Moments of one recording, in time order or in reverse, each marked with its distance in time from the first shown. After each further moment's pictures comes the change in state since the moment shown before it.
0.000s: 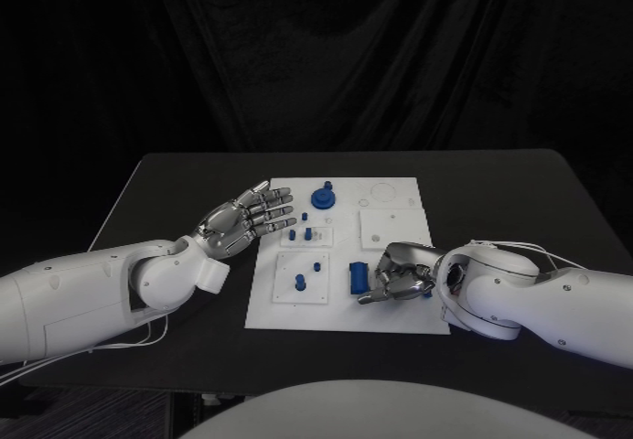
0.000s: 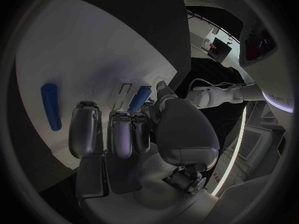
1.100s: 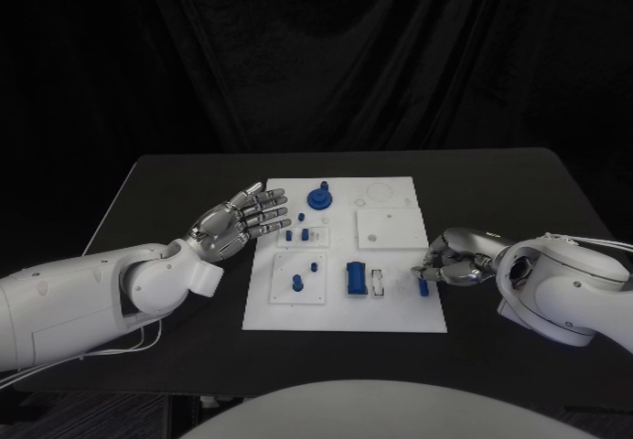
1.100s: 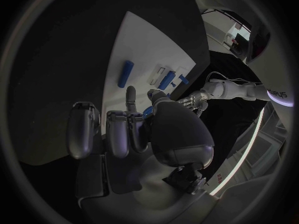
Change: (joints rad) left arm -0.002 -0.016 0.000 0.013 0.000 -0.001 0.002; left_hand 0.000 0.000 0.003 -0.003 0.000 0.000 0.000 0.008 0.001 0.003 0.003 0.012 0.002 0.004 0.004 0.009 0.001 0.000 0.007 0.000 0.000 0.005; right arm 0.059 -0.266 -0.001 0.146 -0.098 -0.043 -0.131; right_hand 0.072 0.047 -0.055 0.079 0.556 -0.399 0.081 -1.004 -0.712 0.004 0.087 0.000 0.001 0.000 0.072 0.008 0.000 0.000 -0.002 0.063 0.029 0.000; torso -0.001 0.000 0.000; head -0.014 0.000
